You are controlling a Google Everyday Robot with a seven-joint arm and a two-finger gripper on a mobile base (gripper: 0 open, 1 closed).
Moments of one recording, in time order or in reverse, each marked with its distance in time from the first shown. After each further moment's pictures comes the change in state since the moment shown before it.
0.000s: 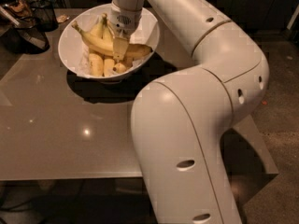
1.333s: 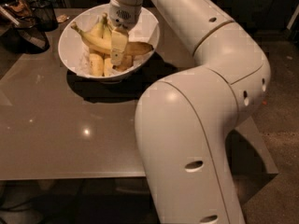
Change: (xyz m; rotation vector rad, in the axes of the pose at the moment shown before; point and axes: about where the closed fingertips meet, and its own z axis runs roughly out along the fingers) arm -0.009 0.001 -0.014 0.027 -0.018 -0.021
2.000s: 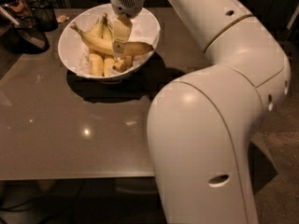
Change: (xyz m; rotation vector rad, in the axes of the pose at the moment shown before) arm 0.000 0.010 -0.043 0.063 -0.034 -0.045
